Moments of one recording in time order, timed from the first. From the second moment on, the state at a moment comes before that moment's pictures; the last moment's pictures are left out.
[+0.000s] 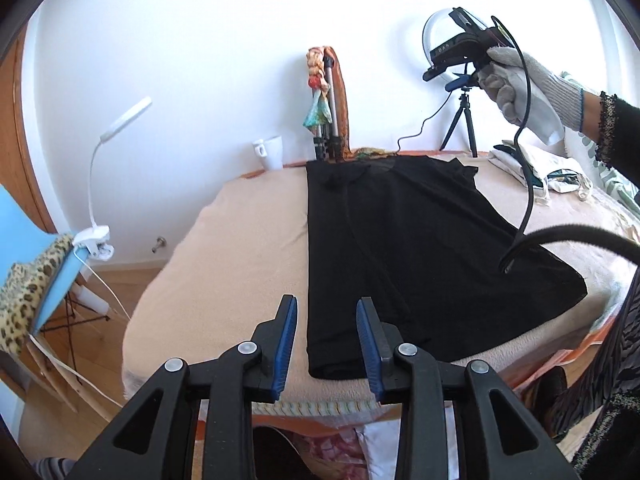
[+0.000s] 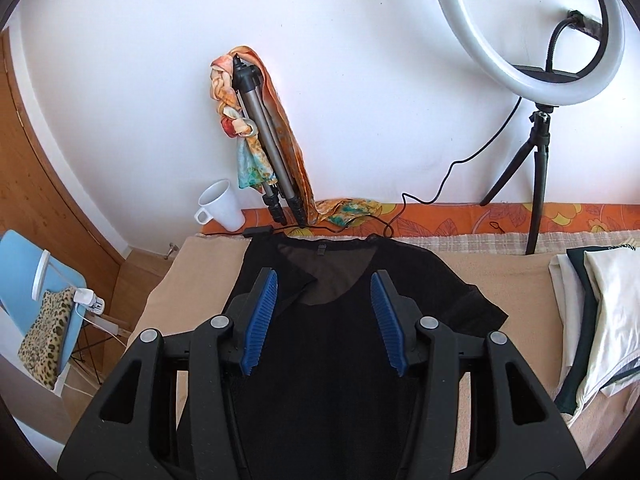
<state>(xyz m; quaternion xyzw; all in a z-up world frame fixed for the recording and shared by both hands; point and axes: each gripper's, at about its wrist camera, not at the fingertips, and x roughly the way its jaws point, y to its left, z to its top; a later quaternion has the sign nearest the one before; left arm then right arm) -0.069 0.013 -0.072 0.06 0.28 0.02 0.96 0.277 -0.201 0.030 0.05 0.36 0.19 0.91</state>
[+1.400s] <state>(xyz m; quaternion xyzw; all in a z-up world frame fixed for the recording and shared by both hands) -0.005 -0.221 -0.126 0.13 0.37 -0.29 0.87 0.235 -0.406 -0.060 0.11 0.42 0.17 0.89</state>
